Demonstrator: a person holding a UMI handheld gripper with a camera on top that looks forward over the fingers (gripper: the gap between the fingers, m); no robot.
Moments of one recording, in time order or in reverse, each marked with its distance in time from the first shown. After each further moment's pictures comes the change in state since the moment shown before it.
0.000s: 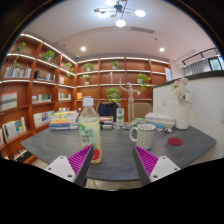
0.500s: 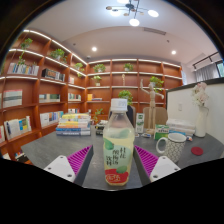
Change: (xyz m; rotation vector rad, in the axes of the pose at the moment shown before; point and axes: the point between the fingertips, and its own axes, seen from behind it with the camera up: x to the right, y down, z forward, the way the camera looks) arm -0.086 -0.014 0.088 0.034 -0.102 -0.040
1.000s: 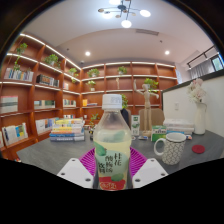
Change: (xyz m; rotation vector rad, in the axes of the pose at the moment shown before) arm 0.021 -0.001 0.026 0.056 0.044 0.051
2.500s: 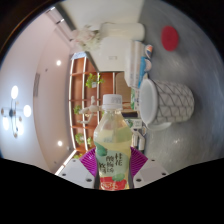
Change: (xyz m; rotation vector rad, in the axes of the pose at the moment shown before) arm 0.097 -0.079 0.062 0.107 -0.052 1.537
